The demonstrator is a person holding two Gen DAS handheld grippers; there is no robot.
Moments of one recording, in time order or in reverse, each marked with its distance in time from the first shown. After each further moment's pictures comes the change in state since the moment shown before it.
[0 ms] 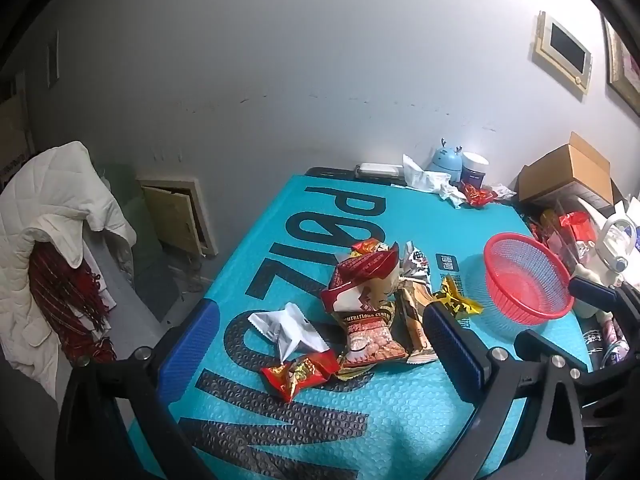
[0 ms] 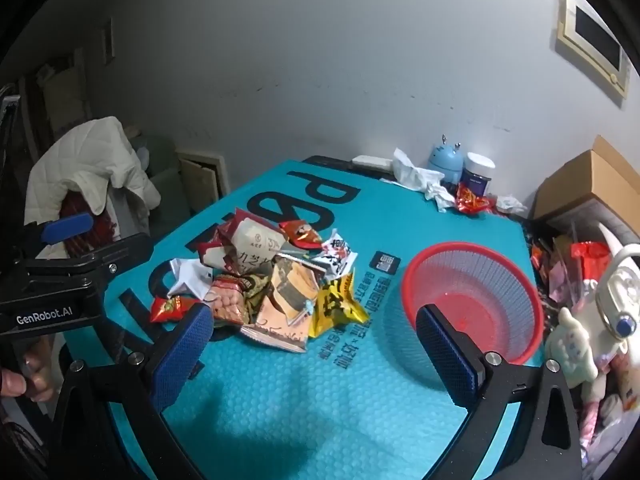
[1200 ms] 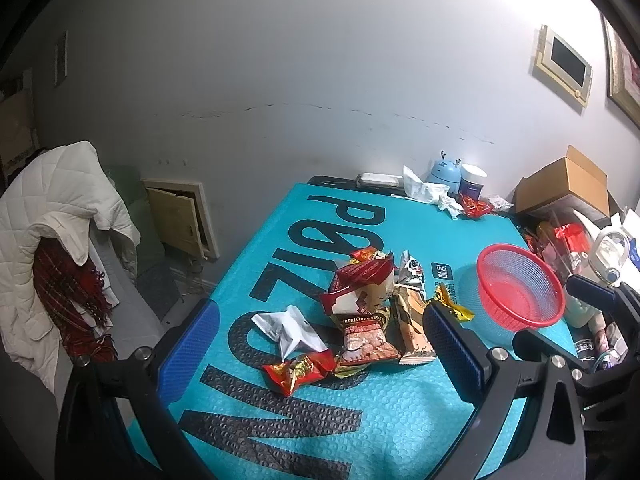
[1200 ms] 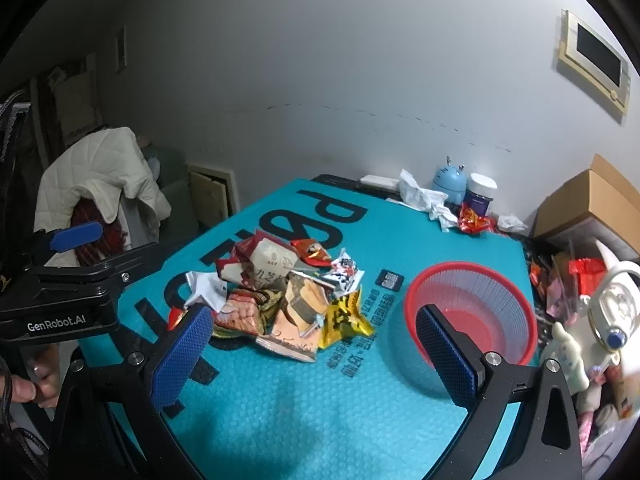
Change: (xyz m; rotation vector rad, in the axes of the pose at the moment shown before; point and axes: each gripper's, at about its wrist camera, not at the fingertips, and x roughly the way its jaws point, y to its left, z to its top) left arm -0.017 0.000 -0.001 -0.030 -0.030 0.007; right arm -0.018 0.006 0.004 -0.022 -0.057 0.024
